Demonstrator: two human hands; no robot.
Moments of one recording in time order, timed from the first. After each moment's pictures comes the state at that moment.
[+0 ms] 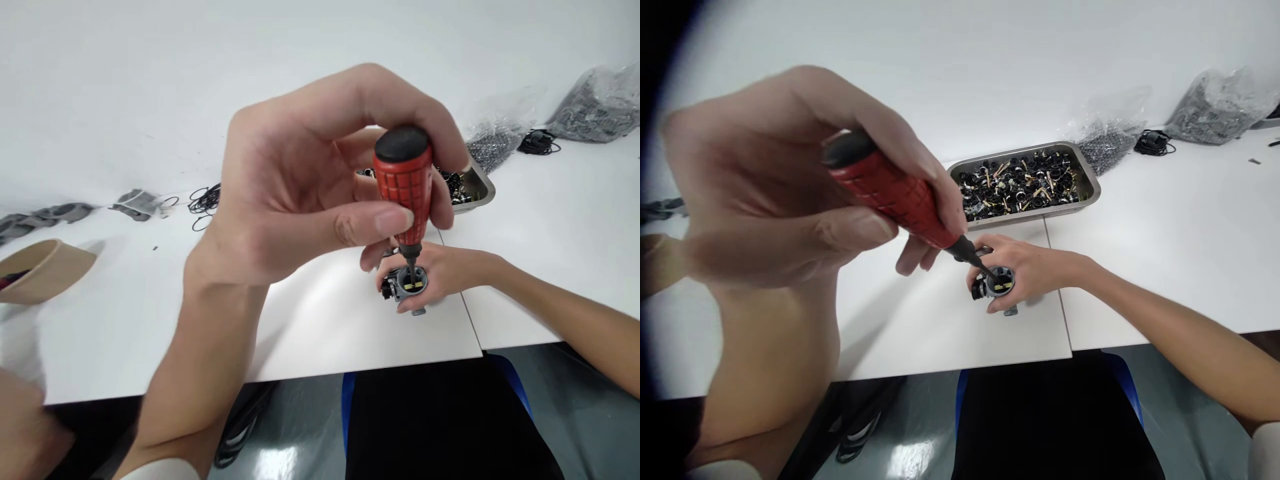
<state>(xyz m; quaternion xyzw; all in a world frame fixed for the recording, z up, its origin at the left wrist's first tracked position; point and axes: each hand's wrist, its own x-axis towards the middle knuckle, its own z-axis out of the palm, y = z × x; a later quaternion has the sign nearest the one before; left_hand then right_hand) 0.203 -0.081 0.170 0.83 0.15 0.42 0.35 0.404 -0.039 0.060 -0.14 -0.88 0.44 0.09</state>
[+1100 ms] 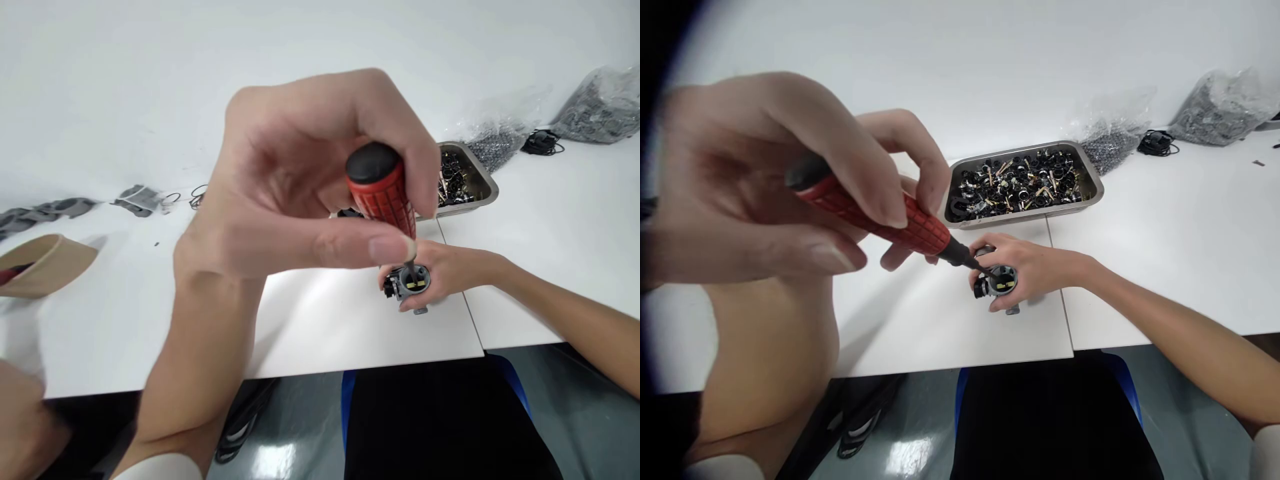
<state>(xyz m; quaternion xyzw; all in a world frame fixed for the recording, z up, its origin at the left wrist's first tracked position) 0.205 -0.079 0.185 0.85 0.13 0.38 0.33 0.404 -0.038 0.052 -0.13 -0.88 0.45 0.09</state>
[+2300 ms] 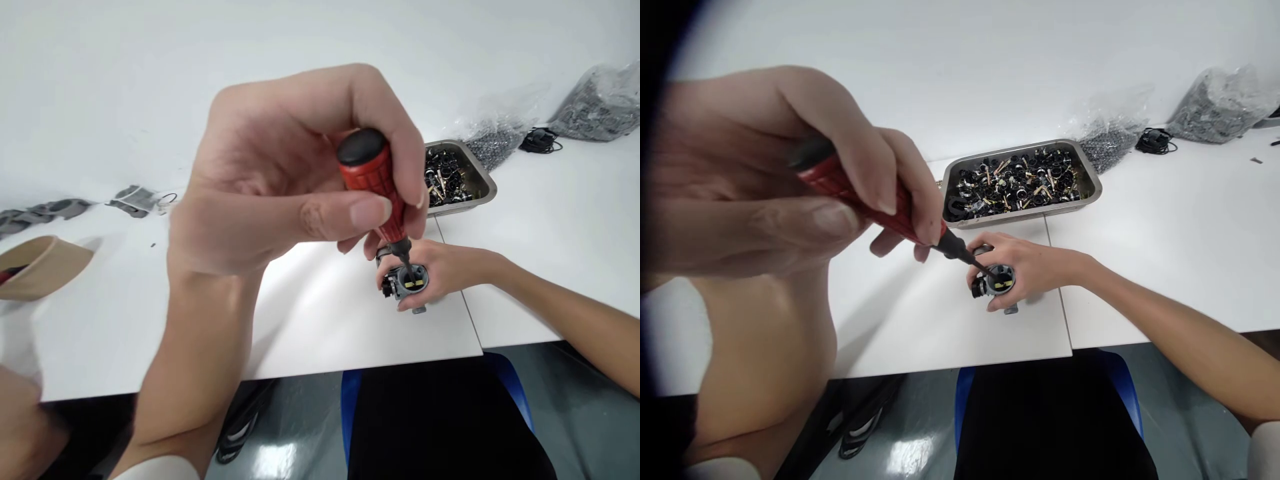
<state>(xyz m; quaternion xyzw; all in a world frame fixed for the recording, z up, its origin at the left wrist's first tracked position) 0.192 -0.074 0.193 0.85 0.14 0.30 0.42 0.403 -0.036 0.049 -0.11 -0.89 0.43 0.12</state>
